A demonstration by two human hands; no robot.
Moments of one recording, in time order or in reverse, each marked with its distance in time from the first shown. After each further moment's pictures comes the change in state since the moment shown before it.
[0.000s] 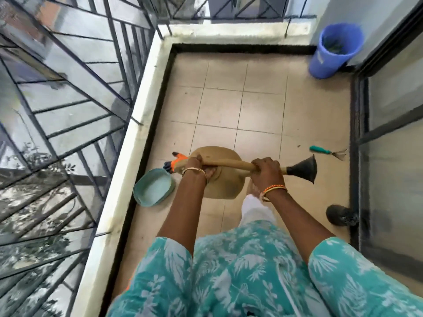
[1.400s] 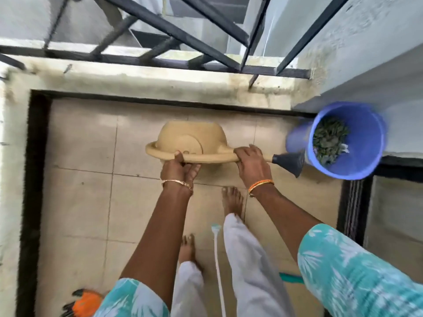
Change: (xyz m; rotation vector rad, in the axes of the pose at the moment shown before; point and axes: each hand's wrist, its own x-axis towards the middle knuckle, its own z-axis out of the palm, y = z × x) left_hand 0.538 0.089 0.718 0.121 0.087 -0.022; right_hand 0.868 0.234 -0.076 -0.123 -0.081 -0.050
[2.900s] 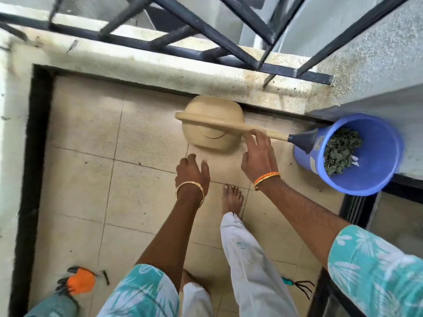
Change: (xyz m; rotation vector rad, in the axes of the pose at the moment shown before) left_hand 0.030 -0.038 -0.007 1.525 0.111 0.584; right_hand 0.040 0.000 -0.013 -0.107 0.061 -0.066
